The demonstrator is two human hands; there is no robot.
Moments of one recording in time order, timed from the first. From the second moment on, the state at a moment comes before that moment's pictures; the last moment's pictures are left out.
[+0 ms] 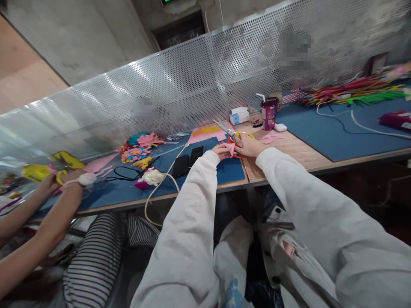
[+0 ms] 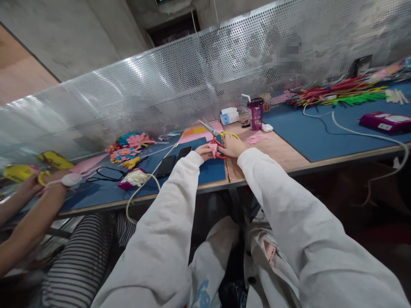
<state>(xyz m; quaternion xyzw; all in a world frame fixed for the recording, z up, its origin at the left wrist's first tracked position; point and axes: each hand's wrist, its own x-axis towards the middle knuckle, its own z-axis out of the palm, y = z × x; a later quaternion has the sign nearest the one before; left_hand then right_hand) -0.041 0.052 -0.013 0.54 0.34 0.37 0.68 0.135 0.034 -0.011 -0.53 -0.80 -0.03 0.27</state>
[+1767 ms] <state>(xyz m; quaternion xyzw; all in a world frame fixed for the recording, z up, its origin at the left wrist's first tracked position) -0.049 0.075 0.002 0.31 0.38 0.72 0.50 0.153 0.049 0.020 -0.40 -0.80 0.37 0.27</state>
